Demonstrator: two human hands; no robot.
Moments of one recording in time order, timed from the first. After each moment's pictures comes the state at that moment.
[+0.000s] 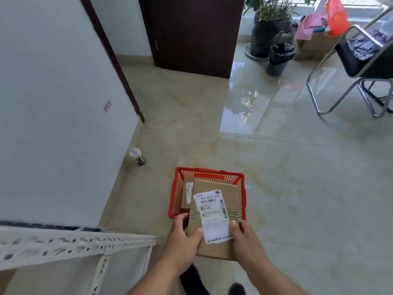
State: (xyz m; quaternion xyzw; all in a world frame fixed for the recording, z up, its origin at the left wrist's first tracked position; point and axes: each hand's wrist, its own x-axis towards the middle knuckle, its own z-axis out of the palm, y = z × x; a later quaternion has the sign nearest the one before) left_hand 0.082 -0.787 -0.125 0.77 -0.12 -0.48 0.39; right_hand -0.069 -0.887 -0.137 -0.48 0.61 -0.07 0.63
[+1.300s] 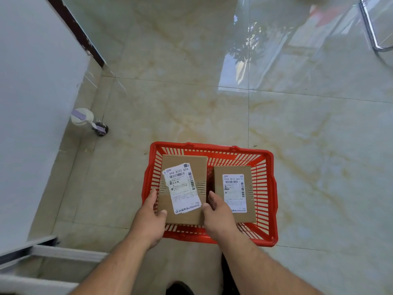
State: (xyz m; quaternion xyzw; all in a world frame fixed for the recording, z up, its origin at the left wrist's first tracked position) left_hand 0.236 -0.918 -0.523 0.83 -0.07 -0.47 0.27; right_hand 0.082 -1.021 -0.548 -0.49 0.62 0.04 0.62
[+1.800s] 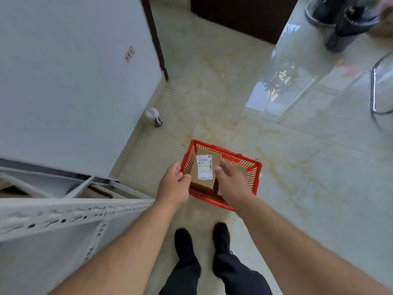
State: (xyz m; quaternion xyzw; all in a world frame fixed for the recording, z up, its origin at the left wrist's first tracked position) left_hand 0.165 -0.867 -0.172 0.81 -0.01 -0.41 0.42; right_hand 0.059 -0.994 -0.156 -0.64 0.50 0.05 0.59
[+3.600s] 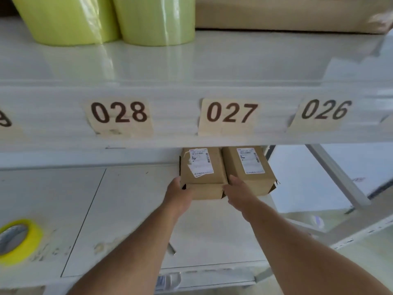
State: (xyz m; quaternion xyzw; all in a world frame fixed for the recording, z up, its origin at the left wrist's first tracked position) left_hand 0.152 -0.328 -0.018 0.75 0.33 -0.03 0.57; right_hand 0.272 -0.504 -0.077 -0.84 0.01 0.27 0.47
